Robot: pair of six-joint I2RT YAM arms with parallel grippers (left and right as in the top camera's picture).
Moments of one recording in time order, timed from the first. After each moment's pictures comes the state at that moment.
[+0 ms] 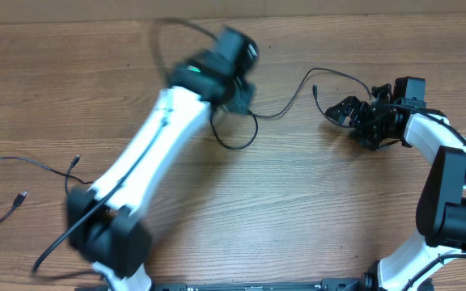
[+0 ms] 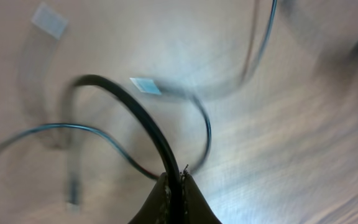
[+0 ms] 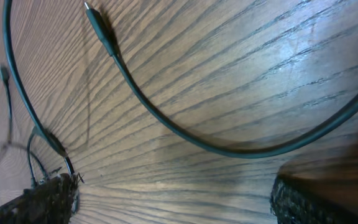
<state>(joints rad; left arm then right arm) -0.47 1.84 1.80 -0.97 0.00 -0.12 -0.19 1.91 1.11 -0.44 -0.56 0.38</state>
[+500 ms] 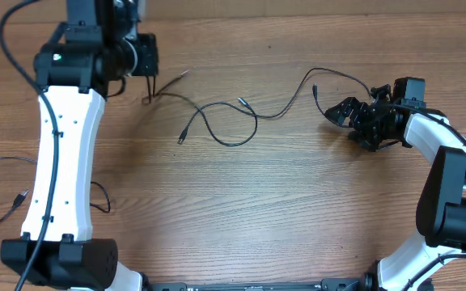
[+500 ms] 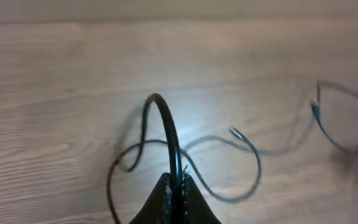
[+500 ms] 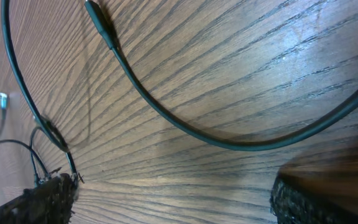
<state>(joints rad) -0.09 1.71 1.89 -1.05 0.18 -0.05 -0.19 1.91 1.11 -0.45 -0.57 0.38</state>
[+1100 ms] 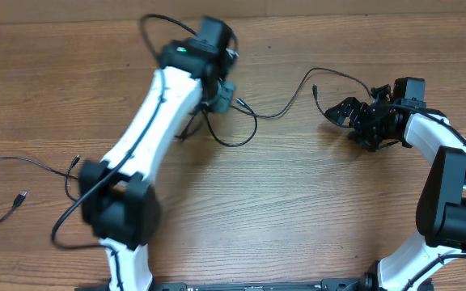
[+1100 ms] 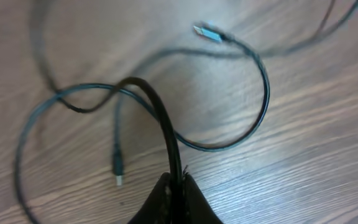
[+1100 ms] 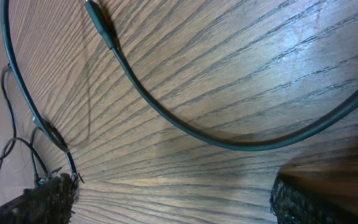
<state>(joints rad) -0.43 2.04 1.88 -1.17 -0.04 0.00 -0.19 1.91 1.11 -0.46 -0.57 0.38</state>
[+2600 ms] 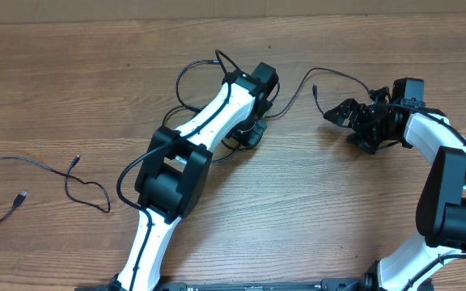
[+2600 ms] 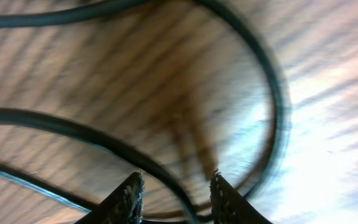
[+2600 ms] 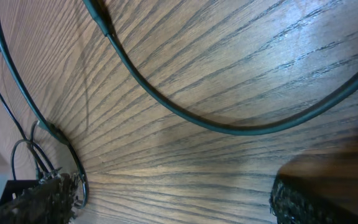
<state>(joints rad) -0.57 2.34 1.90 -1.13 -0.03 0.03 -0.19 1.91 1.11 -0.49 -0.58 0.38</state>
